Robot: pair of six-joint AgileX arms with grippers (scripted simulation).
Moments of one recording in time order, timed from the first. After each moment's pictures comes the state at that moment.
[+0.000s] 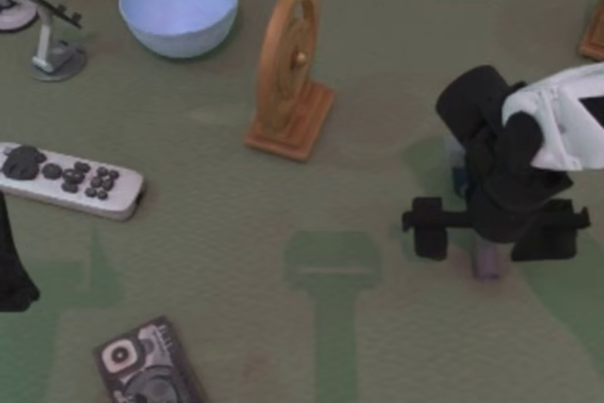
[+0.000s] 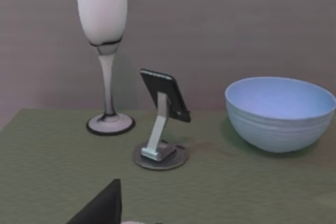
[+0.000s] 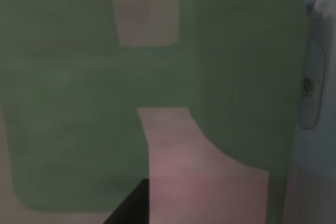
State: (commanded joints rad) left arm 0.00 0.00 0.00 0.00 0.00 0.00; right arm 0.46 1.99 1.10 -0.60 0.06 0.50
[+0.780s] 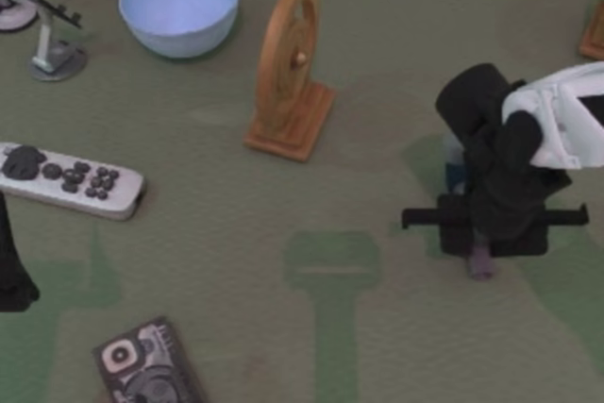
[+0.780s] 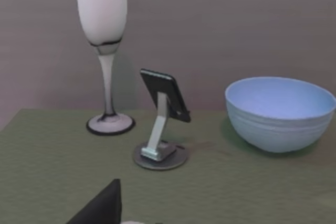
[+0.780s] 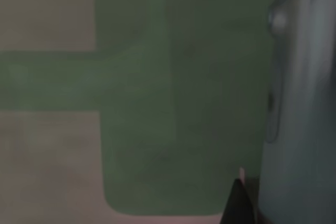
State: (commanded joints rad) left arm 0.00 0.00 0.00 0.00 0.00 0.00; right arm 0.46 1.95 1.12 -0.62 0.07 0.49
